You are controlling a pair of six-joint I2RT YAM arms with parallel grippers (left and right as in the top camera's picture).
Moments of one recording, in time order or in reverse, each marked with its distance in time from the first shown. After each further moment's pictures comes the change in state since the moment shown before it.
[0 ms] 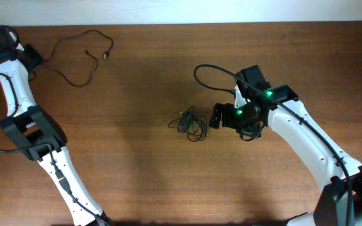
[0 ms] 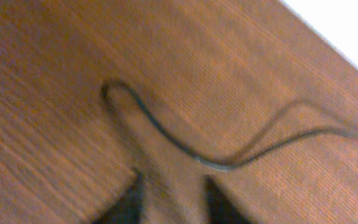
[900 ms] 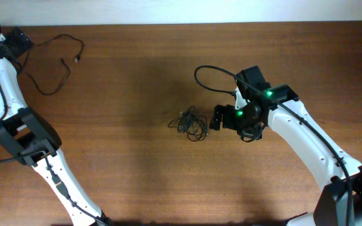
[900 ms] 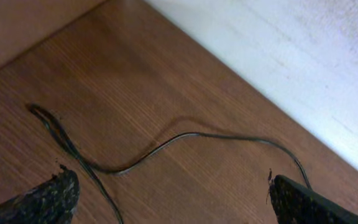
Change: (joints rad) left arm 0.030 -0.141 -0.105 0.136 -0.005 -0.002; right arm 0.000 0.000 0.000 -0.032 0.000 0.000
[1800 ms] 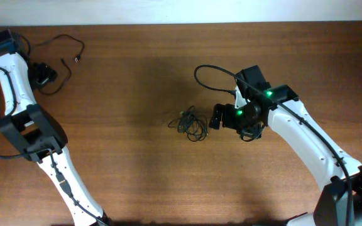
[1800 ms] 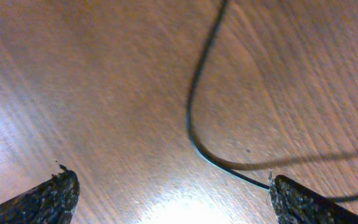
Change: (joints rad) left arm -0.064 0.000 0.000 -0.679 -0.211 -0.208; right arm 0.000 0.000 0.000 0.022 0.000 0.000
